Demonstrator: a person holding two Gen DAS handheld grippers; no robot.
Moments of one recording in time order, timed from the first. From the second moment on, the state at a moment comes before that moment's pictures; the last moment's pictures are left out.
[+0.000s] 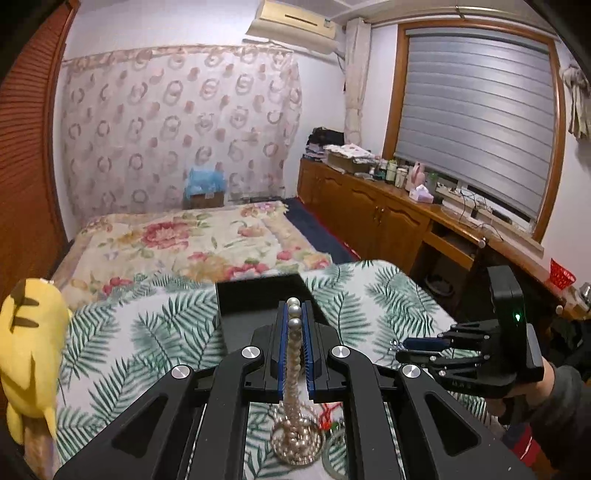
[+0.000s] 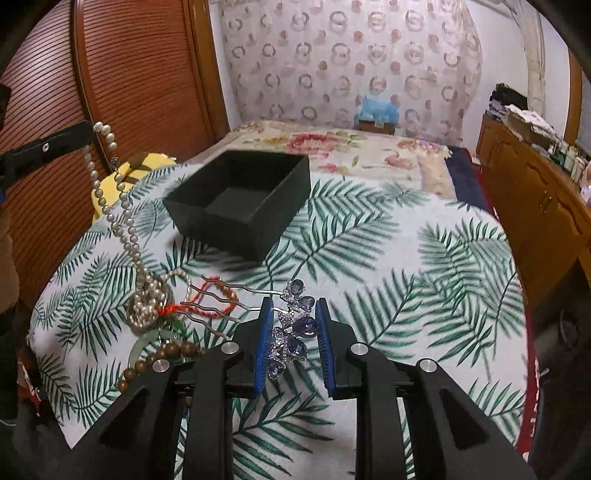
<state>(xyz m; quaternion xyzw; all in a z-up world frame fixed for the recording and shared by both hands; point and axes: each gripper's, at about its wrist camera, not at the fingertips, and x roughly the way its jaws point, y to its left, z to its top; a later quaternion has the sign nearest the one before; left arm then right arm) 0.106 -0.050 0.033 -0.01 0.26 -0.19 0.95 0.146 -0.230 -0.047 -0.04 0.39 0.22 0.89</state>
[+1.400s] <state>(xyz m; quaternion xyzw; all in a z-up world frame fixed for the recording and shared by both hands) 0.219 -0.025 0.014 -0.01 0.30 -0.15 0.94 0.248 -0.137 -0.030 -0.11 0.34 0.27 0.89</state>
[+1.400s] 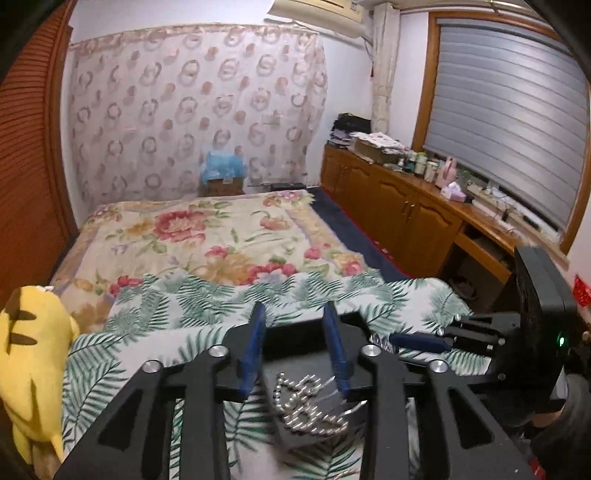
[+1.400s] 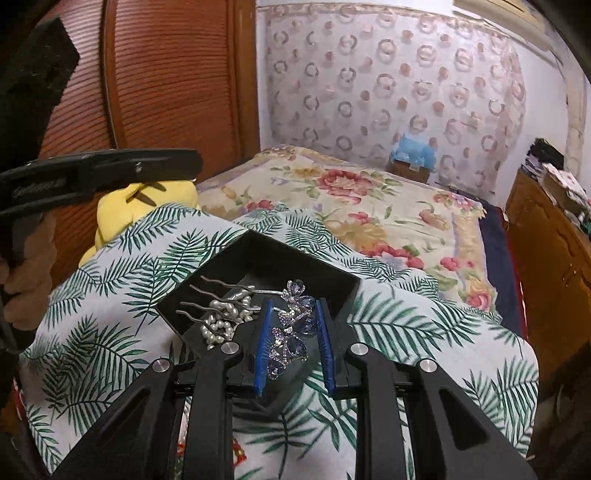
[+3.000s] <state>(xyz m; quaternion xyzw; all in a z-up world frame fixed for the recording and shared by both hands) 0.060 -0.035 -0.073 0.02 0.37 -0.16 0.91 0.090 -0.180 -0.082 -0.06 0.40 0.27 0.87</state>
